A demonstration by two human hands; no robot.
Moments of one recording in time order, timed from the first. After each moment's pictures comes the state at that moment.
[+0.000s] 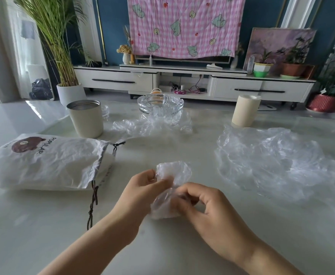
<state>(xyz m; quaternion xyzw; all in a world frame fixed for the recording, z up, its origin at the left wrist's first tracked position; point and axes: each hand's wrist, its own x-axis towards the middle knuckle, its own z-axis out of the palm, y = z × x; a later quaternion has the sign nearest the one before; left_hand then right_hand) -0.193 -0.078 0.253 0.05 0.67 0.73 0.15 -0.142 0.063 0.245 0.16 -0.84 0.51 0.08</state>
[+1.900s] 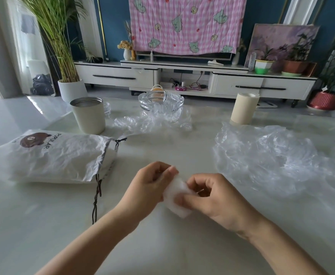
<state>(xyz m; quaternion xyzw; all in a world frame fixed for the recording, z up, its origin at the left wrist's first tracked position) -0.186 -0.069 0.258 0.11 0.74 0.66 0.07 -0.145 0.077 0.261 0.06 -0.82 0.56 -0.01</state>
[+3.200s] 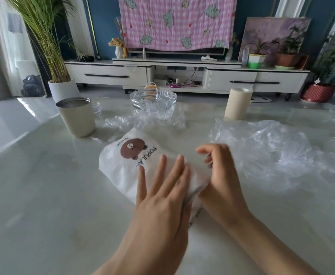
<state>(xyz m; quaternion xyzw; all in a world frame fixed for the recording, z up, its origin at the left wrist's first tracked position) -0.155 -0.054 0.238 0.34 0.87 0.28 -0.23 -0.167 0.089 0.241 0.06 -0.85 0.37 0.36</state>
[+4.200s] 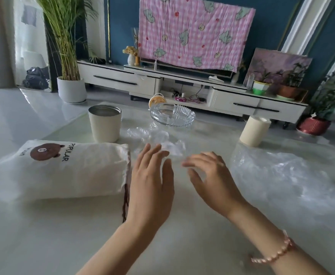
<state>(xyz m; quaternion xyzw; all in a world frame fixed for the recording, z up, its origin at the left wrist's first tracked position) -0.238 -0.105 0.250 0.16 0.81 0.46 -0.32 -0.237 0.046 0.266 0.17 -0.92 0.18 0.31</state>
